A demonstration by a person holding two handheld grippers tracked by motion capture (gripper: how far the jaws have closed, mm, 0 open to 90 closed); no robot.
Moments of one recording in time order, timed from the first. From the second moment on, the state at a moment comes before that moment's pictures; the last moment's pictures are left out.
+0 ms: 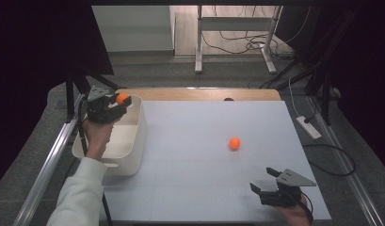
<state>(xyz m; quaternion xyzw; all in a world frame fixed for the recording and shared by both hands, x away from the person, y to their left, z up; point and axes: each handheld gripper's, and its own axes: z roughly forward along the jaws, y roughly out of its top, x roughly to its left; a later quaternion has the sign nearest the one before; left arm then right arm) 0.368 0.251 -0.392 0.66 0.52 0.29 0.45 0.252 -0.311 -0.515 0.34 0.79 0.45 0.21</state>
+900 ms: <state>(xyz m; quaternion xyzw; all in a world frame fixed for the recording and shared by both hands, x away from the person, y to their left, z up) 0.403 0.259 -0.418 0.70 0.57 0.24 0.35 0.252 -0.312 -0.515 0.34 0.79 0.45 0.21</state>
